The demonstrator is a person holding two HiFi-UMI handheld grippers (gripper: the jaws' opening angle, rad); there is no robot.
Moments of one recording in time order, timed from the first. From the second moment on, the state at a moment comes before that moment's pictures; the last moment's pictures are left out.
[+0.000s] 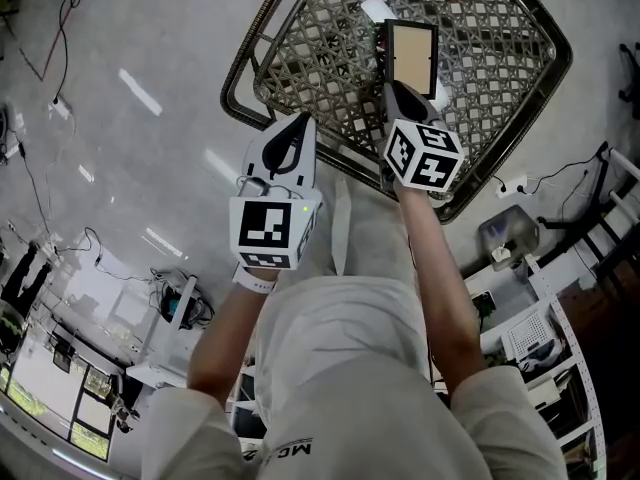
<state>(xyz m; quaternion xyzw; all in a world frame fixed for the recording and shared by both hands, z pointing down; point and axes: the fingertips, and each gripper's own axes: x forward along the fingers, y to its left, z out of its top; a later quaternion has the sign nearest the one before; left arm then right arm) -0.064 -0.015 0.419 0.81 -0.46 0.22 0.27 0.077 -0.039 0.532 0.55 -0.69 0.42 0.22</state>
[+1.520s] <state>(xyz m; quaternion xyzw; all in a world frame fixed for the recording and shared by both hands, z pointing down) -0.063 -0.001 0.410 0.81 -0.47 0.22 0.27 0.018 -0.009 0.477 0.27 -0.76 0.59 -0.04</state>
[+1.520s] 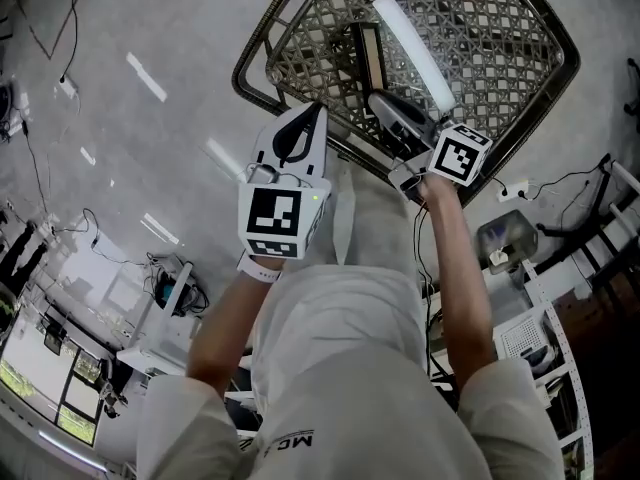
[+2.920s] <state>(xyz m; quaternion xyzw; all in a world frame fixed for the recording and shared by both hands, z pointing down) -0.035 0.004 0.409 0.82 -0.45 0.23 0.27 0.075 -0.012 0.476 0.26 -0.72 0.62 -0.18</state>
